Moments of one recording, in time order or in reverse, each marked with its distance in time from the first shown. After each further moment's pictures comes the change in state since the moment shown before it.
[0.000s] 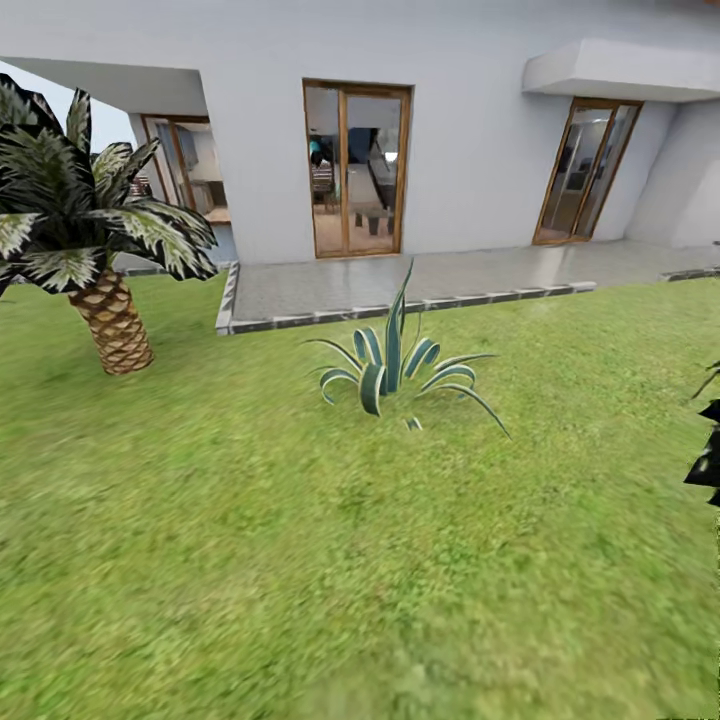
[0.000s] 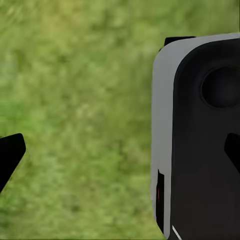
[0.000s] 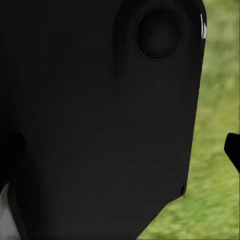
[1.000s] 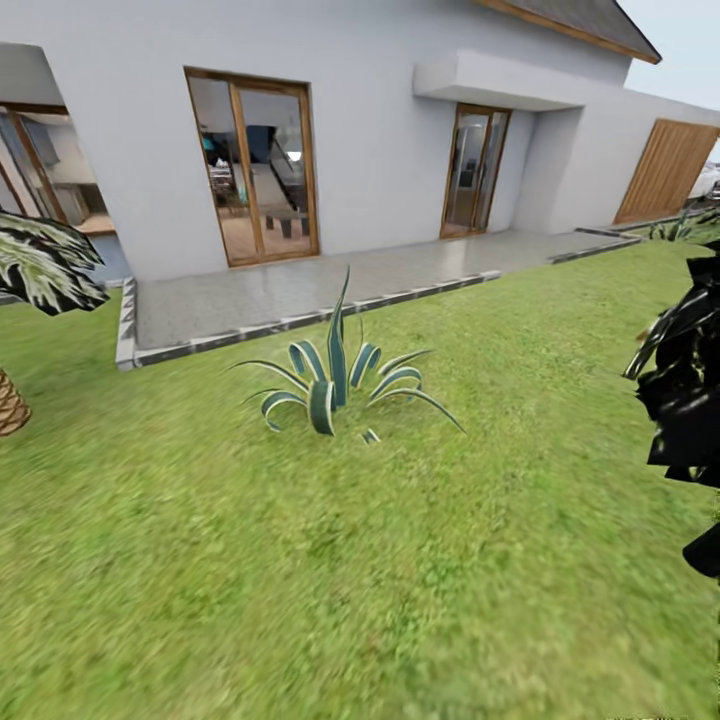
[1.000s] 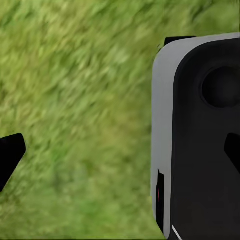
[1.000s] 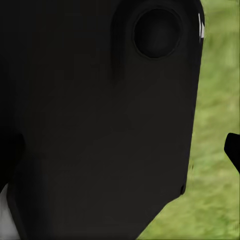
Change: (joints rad) left arm 0.000 0.000 0.000 0.000 0.000 0.000 0.000; right arm 0.000 -0.001 -0.003 0.000 -0.004 0.000 0.000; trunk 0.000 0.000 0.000
